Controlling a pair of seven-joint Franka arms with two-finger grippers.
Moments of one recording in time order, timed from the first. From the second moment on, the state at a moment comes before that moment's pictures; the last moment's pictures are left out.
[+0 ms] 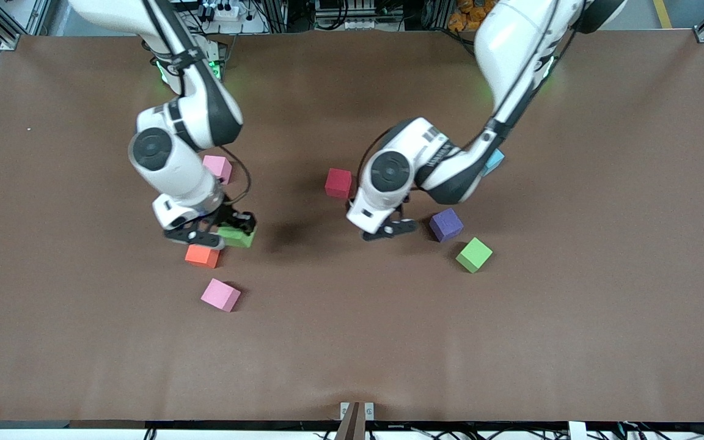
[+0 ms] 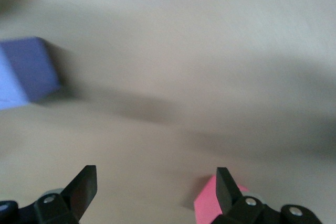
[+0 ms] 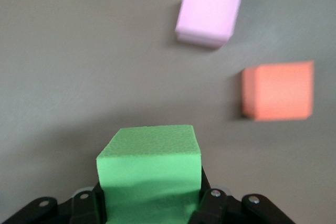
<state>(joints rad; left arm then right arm) -0.42 0.67 -0.32 -1.47 0.04 1.98 -1.01 0.61 0.29 -0.16 -2.00 0.14 2.37 0.61</state>
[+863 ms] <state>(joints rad) -0.20 0.59 -0.30 -1.68 0.11 2.10 -1.11 0.95 0.57 -0.17 -1.82 0.14 2.40 0.92</state>
